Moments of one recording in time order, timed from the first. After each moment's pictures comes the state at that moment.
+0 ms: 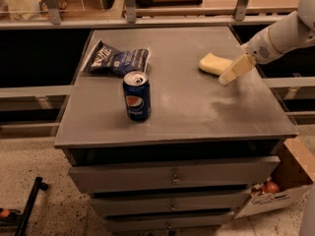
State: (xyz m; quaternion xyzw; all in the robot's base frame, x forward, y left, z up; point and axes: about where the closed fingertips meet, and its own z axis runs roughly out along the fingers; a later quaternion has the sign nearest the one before) arm 0.695 -0.251 0.845 -0.44 0.83 0.12 0.32
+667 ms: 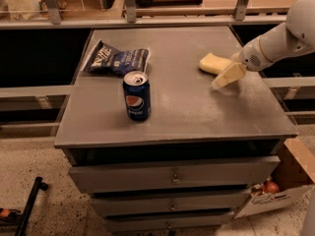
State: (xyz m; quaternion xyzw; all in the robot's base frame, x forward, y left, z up) arm 0.697 -0.234 0.819 -0.44 0.83 0.14 0.32
